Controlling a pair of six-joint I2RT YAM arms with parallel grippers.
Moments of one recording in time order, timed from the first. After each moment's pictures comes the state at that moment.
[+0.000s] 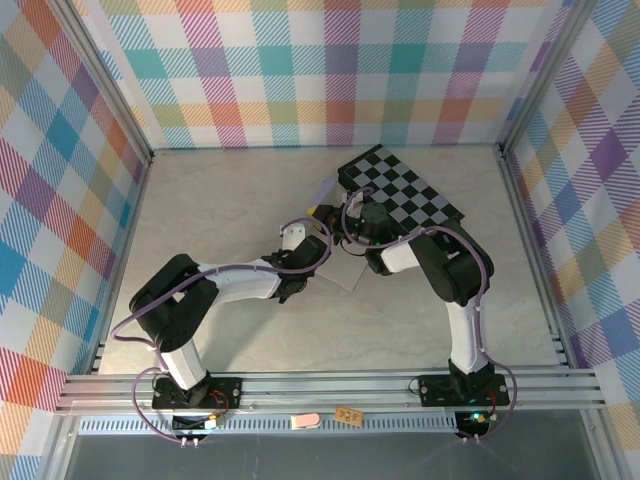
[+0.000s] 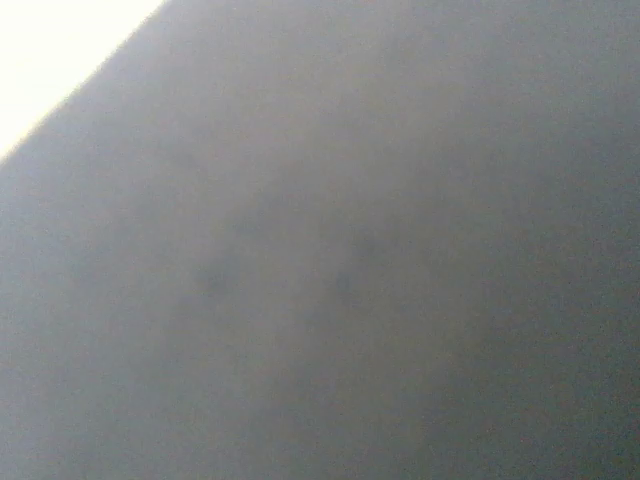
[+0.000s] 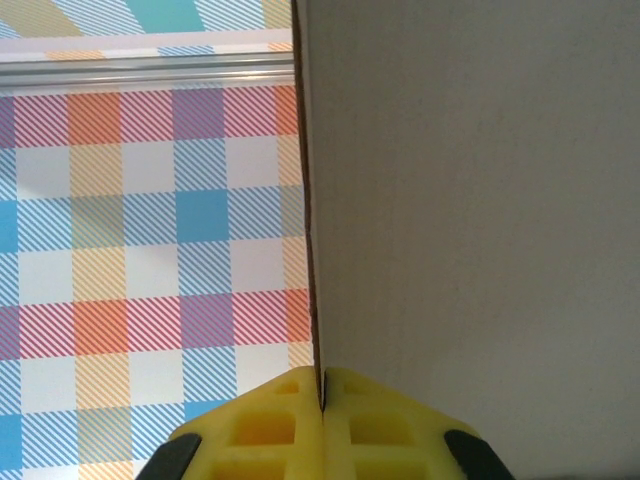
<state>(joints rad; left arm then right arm) -0.80 1.73 0.91 -0.15 -0.66 -0.65 0.57 2.07 0.98 1.05 -0.52 1.54</state>
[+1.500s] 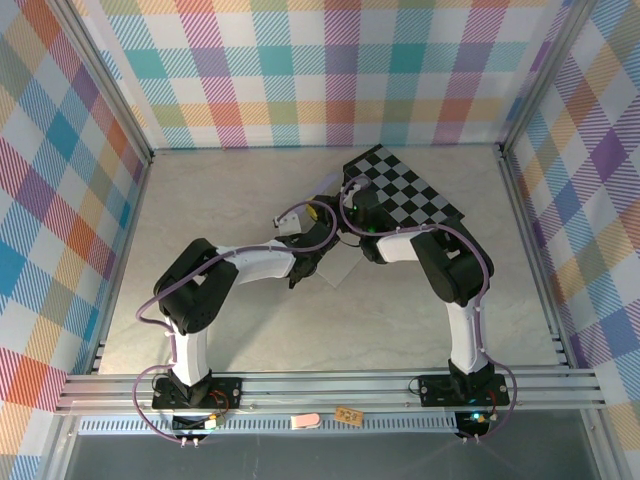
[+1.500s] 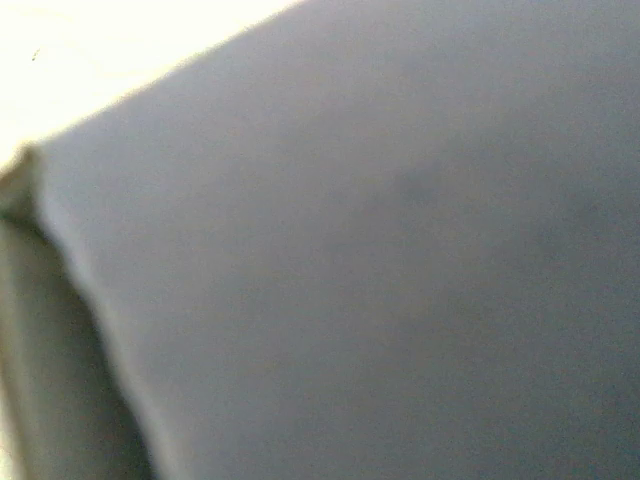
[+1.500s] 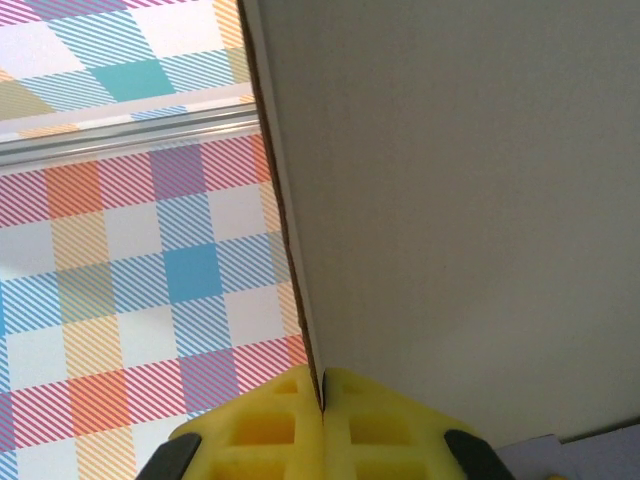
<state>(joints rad) -0.75 1.90 1.15 -0.39 -0.81 -0.89 0.58 2.07 1.11 0.82 -0.44 1.61</state>
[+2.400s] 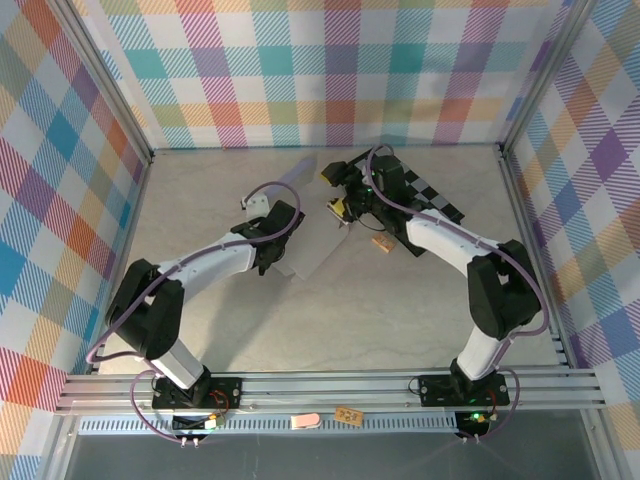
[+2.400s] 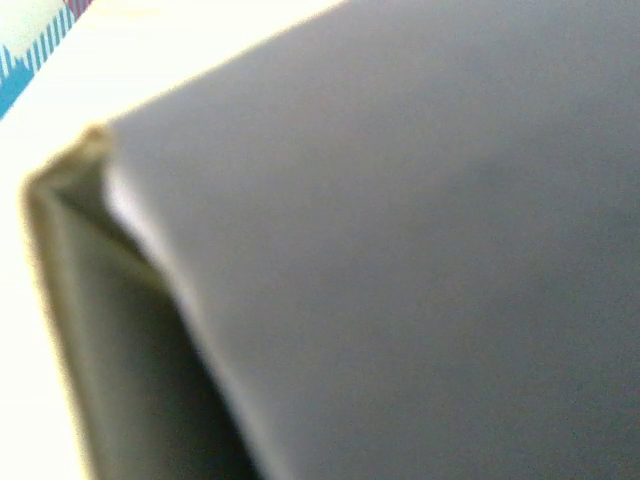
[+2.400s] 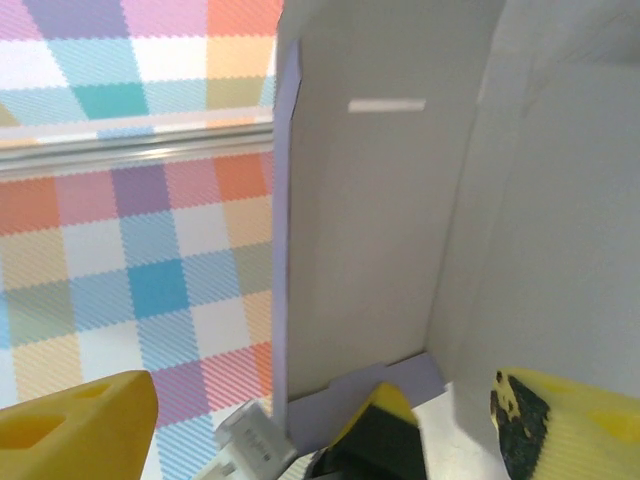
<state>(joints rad) -0.61 1.60 1.08 -0.50 -0.79 -0.64 0.51 1.72 1.23 0.09 -0.40 1.39</state>
